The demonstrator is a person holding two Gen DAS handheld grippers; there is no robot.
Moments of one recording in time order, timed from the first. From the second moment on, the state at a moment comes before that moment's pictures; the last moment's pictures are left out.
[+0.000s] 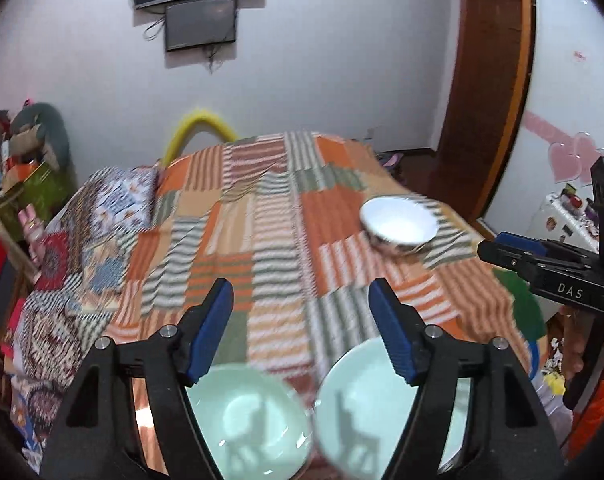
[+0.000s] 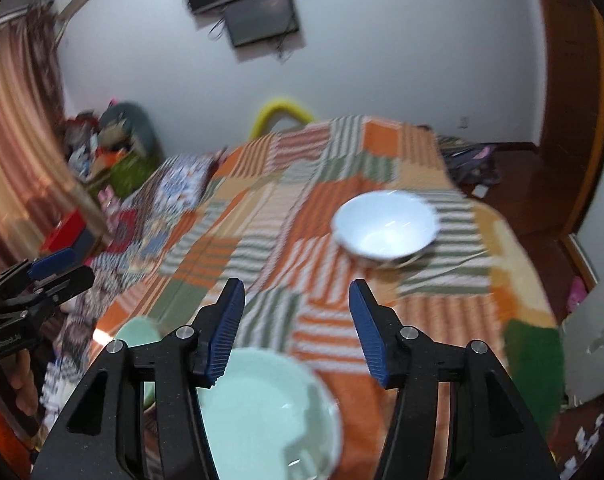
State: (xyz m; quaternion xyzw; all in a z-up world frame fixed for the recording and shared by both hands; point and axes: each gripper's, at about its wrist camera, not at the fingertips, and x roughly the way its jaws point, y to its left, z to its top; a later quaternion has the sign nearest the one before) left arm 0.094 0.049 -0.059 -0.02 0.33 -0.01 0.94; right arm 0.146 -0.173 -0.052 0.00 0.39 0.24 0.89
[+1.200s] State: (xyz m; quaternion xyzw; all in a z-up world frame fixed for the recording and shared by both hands) left arm 0.373 -0.031 -0.206 -0.02 0.49 -0.08 0.87; right arm 0.301 -0.227 -0.151 0.05 0.48 0.17 0.86
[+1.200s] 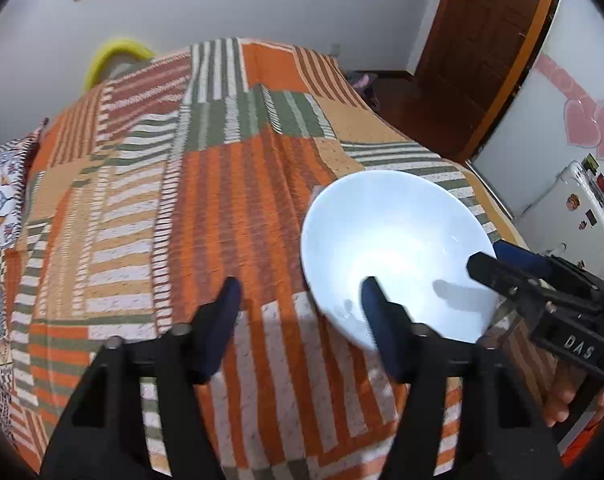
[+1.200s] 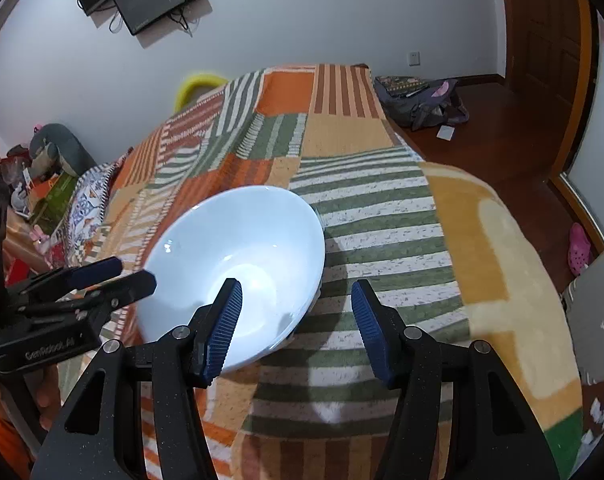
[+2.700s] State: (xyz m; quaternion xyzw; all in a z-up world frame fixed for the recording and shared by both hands) left arm 0.250 -0.020 -0.120 -0.01 0.44 -0.09 0.89; right arm 0.226 -0.183 -0.079 0.04 0.45 0.22 0.87
